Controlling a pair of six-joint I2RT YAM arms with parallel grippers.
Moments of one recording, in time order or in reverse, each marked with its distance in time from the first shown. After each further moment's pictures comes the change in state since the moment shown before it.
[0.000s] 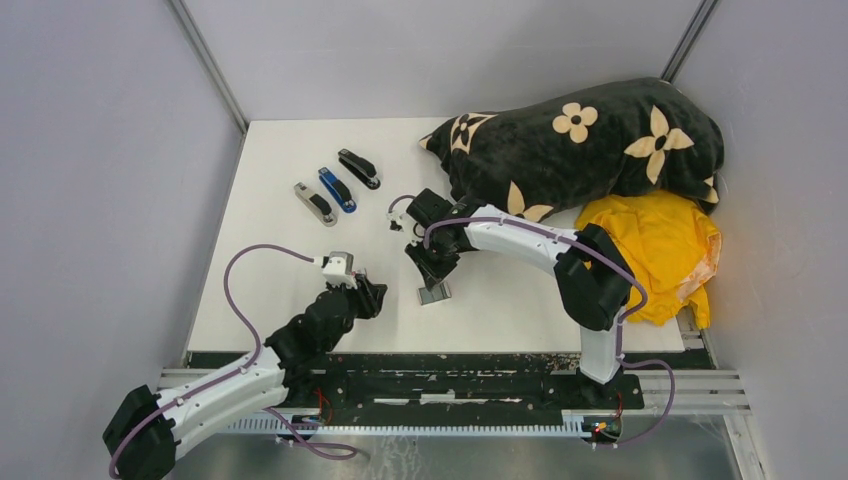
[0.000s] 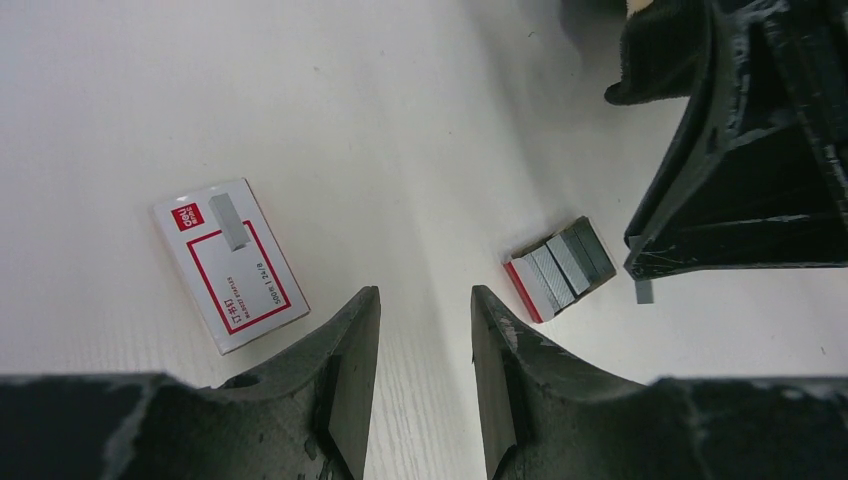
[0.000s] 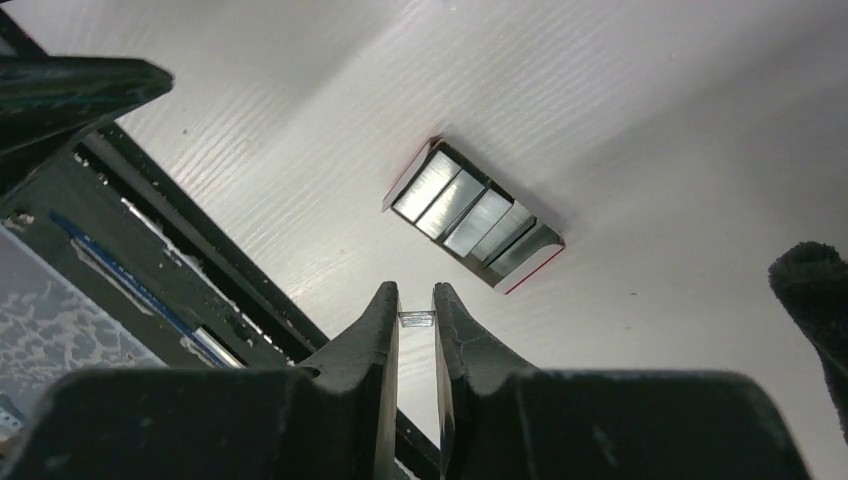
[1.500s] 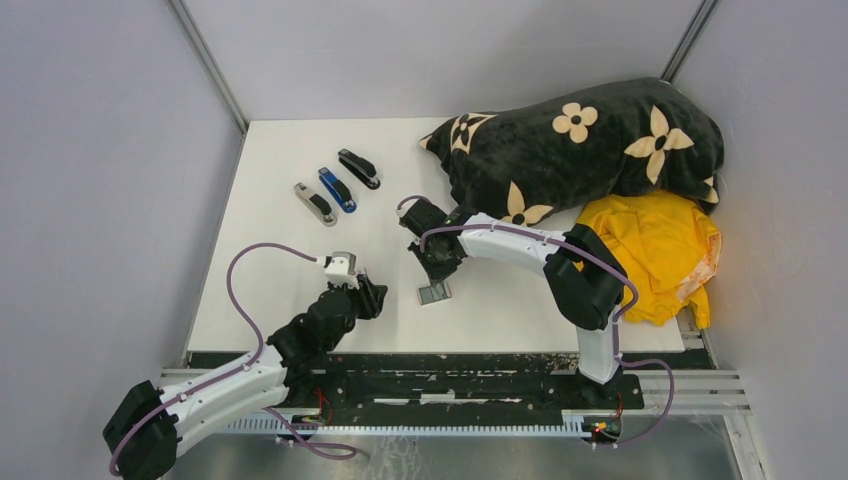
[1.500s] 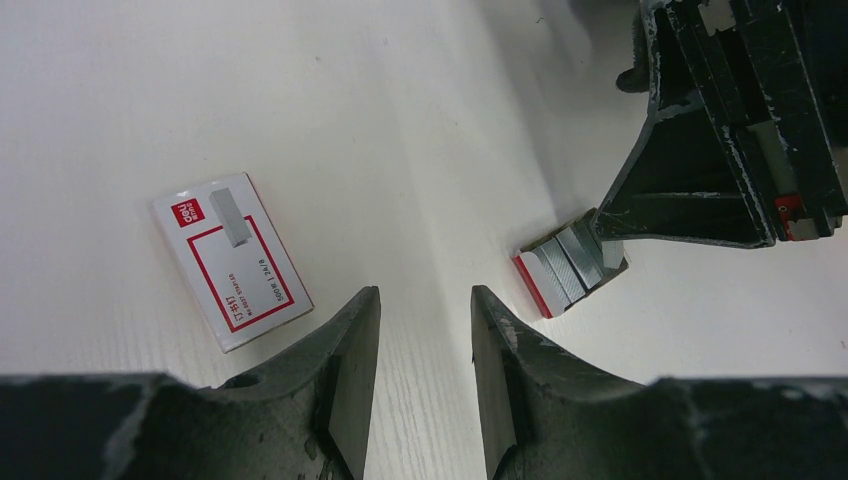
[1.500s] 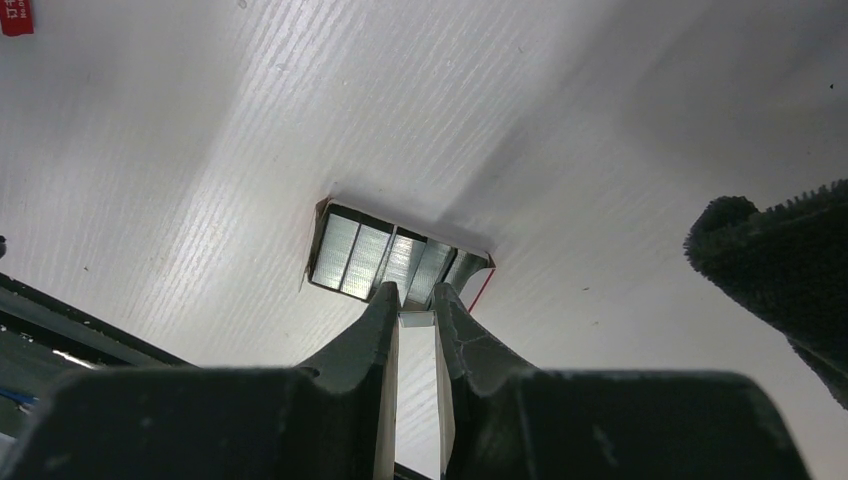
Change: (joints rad) left arm 0.000 0.036 0.000 0.018 0.004 0.013; right arm 0.032 0.050 -0.037 0.081 0.286 0.243
